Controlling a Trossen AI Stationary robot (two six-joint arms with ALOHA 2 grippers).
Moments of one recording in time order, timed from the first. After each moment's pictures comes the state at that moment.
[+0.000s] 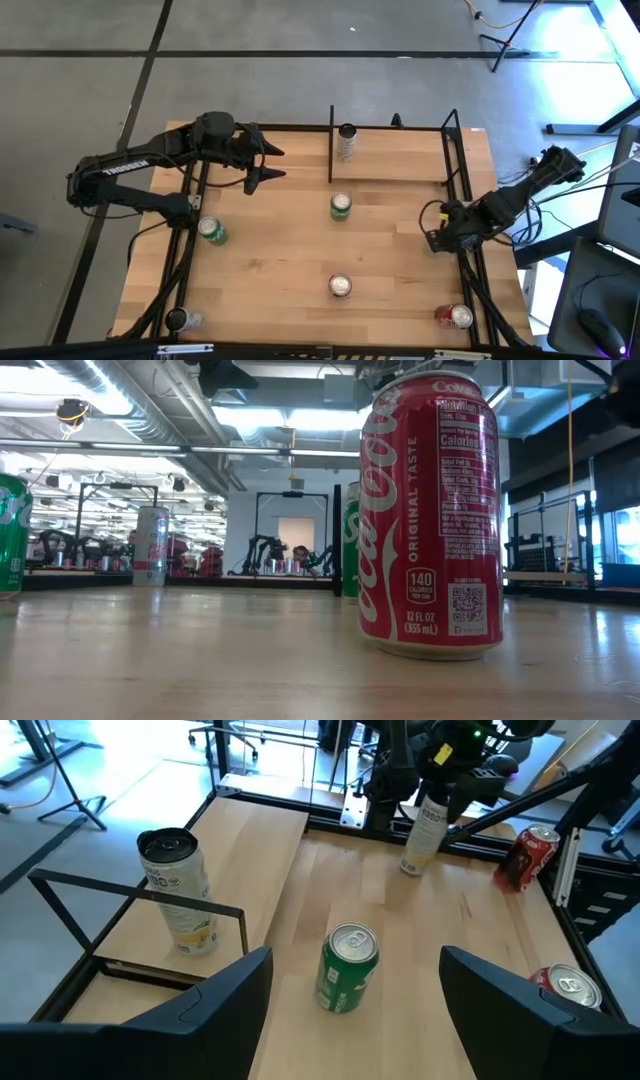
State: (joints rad) left arm 0.30 1.05 1.12 -0.50 0.17 -0.05; right arm 0.57 0.98 0.91 -1.35 -0.08 1.87
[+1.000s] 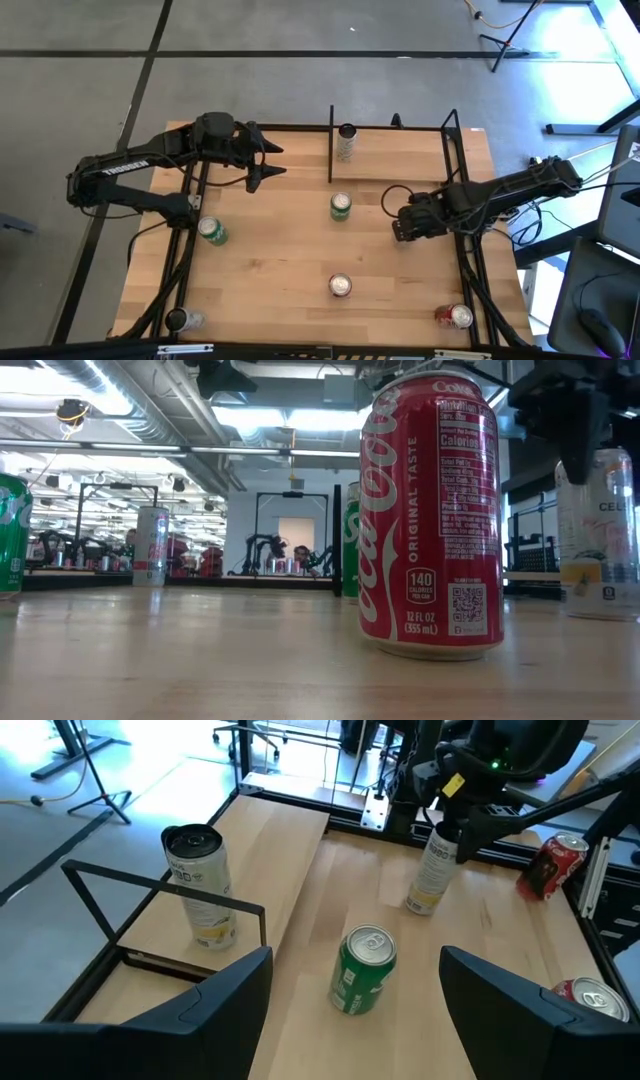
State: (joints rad) left arm 0.30 1.05 1.12 -0.50 0.11 -0.08; right arm 0.25 1.23 0.97 -1.16 -0.06 1.59
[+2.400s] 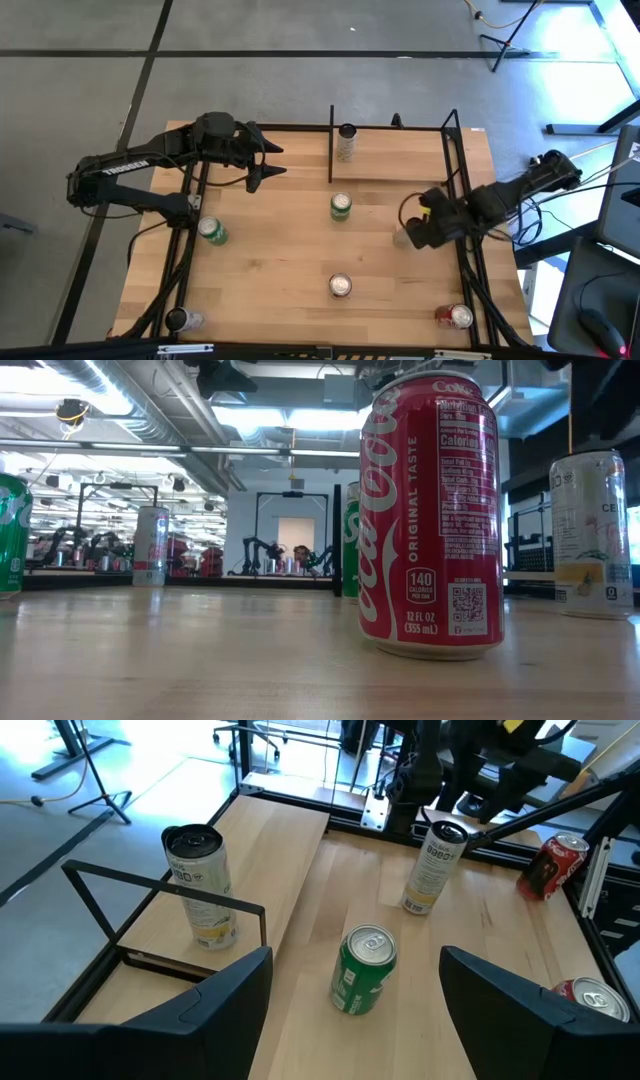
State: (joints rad) left arm 0.30 1.05 1.12 -0.50 0.11 -0.08; right arm 0.49 1.17 1.19 -1.37 0.24 1.50
